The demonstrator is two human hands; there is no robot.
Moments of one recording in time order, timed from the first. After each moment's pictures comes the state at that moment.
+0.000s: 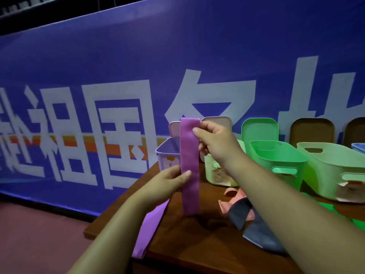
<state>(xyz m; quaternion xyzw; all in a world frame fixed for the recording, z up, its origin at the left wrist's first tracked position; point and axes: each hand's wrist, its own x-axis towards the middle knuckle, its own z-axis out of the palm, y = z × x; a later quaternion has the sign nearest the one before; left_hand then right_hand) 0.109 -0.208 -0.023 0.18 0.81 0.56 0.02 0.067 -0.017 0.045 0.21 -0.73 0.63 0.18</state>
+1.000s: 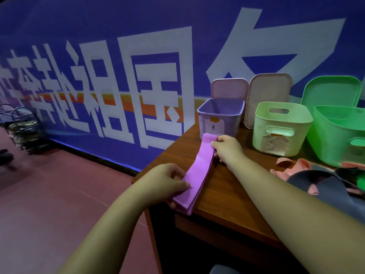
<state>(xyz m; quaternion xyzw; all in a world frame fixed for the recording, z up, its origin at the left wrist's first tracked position) 0.167 -0.321 -0.089 -0.05 0.89 0.45 0.02 -0.021 -0.135 -0.112 -0.01 -0.84 0.55 0.06</state>
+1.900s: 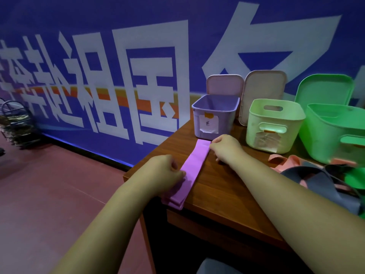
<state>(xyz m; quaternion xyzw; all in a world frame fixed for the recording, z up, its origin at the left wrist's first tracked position) 0.150 -0.310 -0.087 -0.07 0.97 0.24 -0.01 0.001 -0.120 -0.103 0.02 -0.91 0.41 0.01</state>
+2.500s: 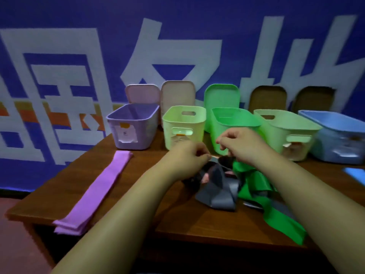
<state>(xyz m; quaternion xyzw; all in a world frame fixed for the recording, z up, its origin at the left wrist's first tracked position) 0.087 -0.070 -0.056 0.27 0.91 0.29 -0.09 0.091 0.131 -0.035 0.02 -0.91 0.40 0.14</state>
